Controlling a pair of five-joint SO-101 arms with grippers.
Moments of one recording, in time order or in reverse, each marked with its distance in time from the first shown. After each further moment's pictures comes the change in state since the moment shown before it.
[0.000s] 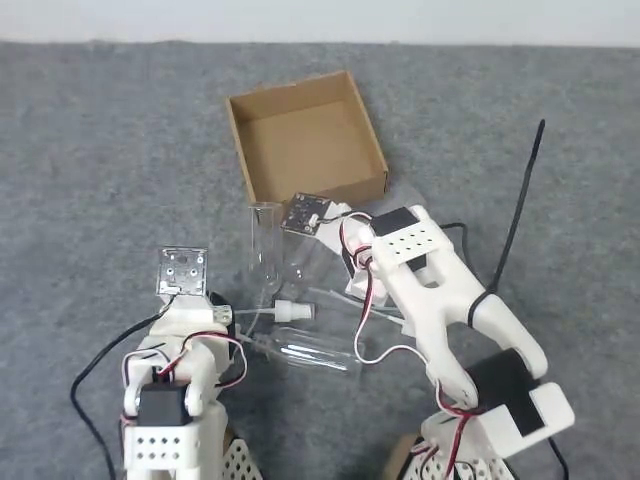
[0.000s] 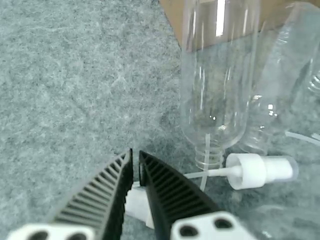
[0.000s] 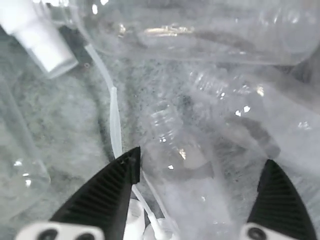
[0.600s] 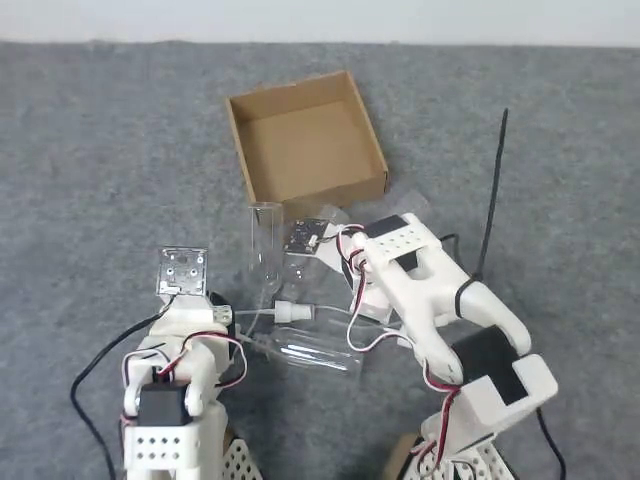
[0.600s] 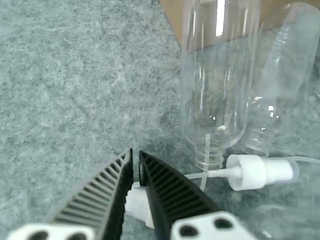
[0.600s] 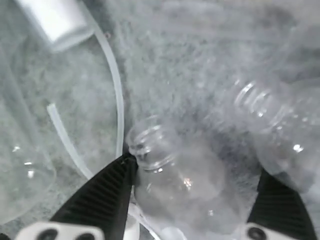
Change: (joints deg) left arm 0.0 0.0 0.0 0.0 0.0; right arm -0.2 8.1 1.2 0.0 3.0
